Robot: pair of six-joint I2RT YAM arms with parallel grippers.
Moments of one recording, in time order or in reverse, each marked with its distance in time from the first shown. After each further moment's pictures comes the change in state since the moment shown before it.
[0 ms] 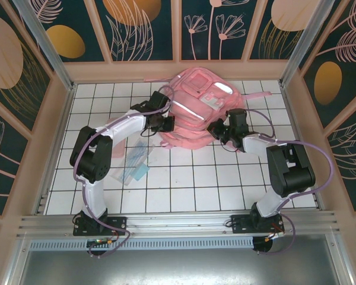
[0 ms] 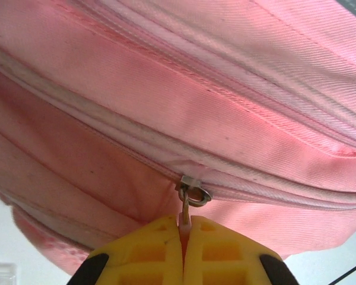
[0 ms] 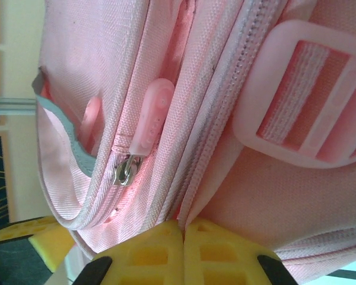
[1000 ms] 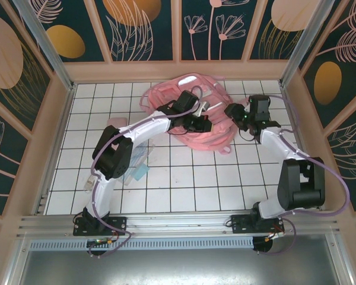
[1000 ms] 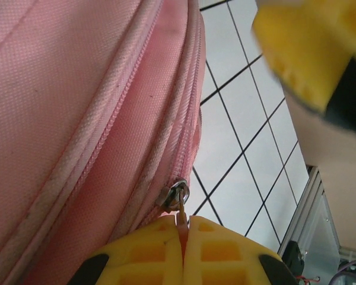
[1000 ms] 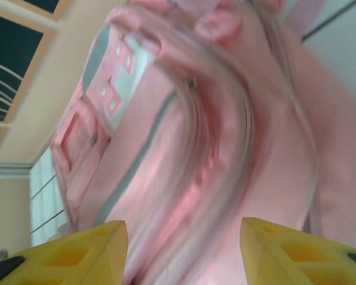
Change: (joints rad) left arm -0.198 0.193 0.275 0.172 0.381 -0.196; right arm -0.167 -0.172 0.130 -0.274 0.077 -0.120
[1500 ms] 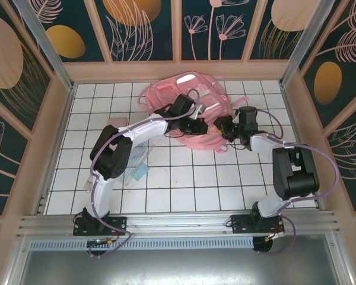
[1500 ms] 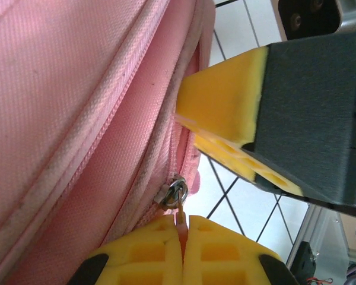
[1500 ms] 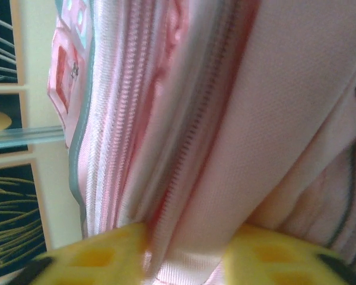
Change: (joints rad) left arm 0.013 -0.032 -0.125 0.068 0.003 0.013; right arm 0.076 0.137 -0.136 0.263 -0.153 0.222
